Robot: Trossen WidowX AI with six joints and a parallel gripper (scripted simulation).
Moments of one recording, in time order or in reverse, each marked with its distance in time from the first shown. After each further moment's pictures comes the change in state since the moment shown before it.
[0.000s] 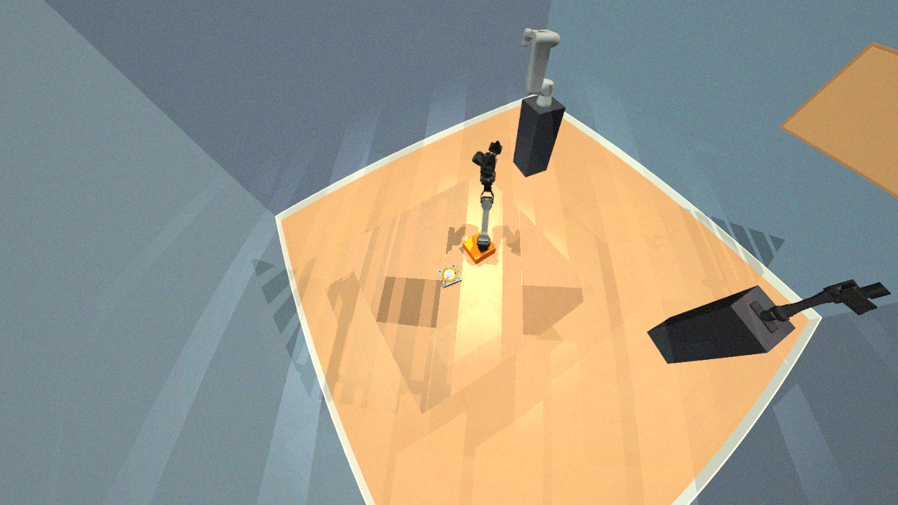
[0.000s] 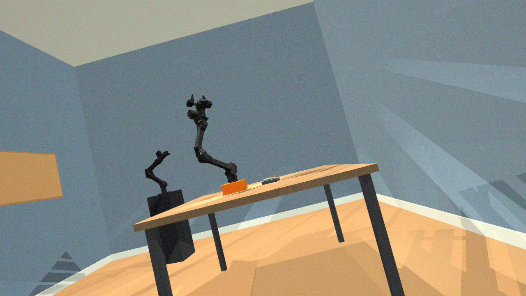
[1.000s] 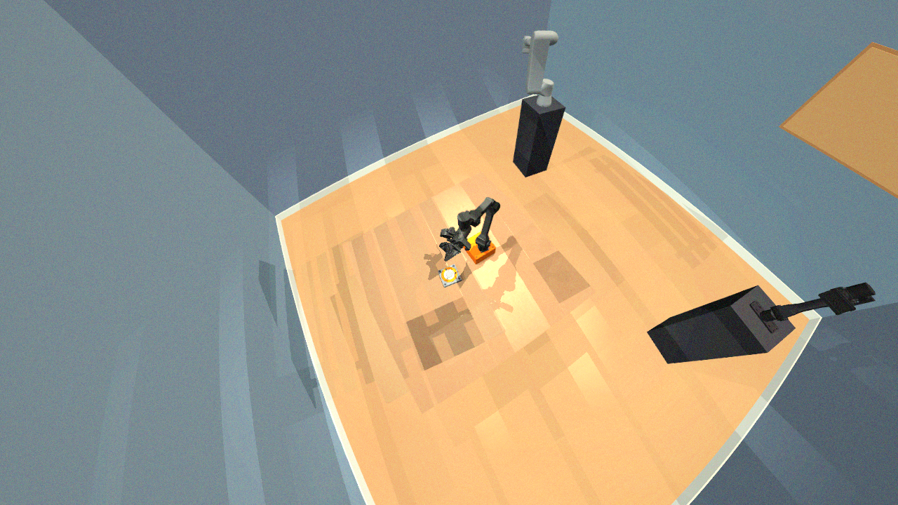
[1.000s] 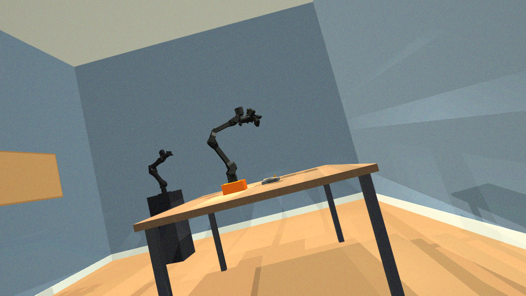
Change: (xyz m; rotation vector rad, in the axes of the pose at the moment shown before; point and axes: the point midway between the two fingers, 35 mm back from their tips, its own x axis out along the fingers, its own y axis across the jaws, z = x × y) arm -0.142 -0.475 0.032 -0.561 0.232 -1.420
